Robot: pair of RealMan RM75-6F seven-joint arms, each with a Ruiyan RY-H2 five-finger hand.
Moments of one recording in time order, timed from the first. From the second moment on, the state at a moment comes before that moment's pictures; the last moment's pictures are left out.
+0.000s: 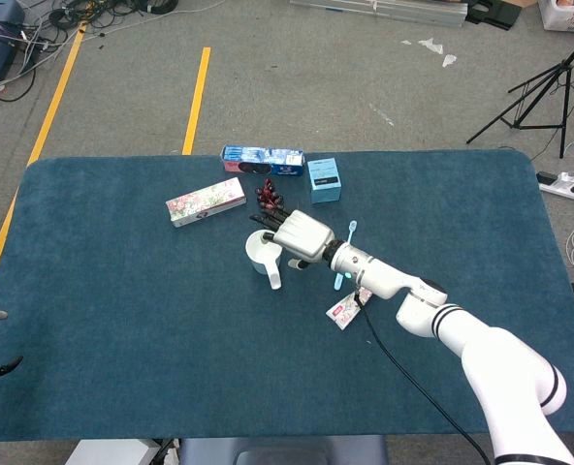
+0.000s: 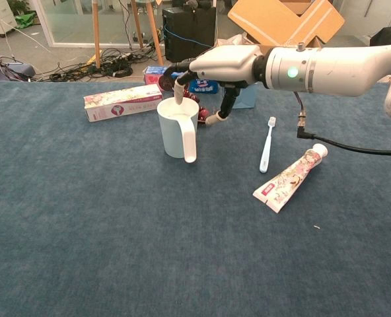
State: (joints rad) left arm -0.09 -0.99 -0.07 -1.71 1.22 1.37 0.08; right arm 1.18 -1.70 0.02 -0.70 -1.75 0.83 0.43
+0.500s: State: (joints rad) left arm -0.08 -0.97 -0.08 -1.71 1.22 1.36 0.05; right arm 1.22 -1.80 -0.04 -0.55 -1.76 0.83 0.53
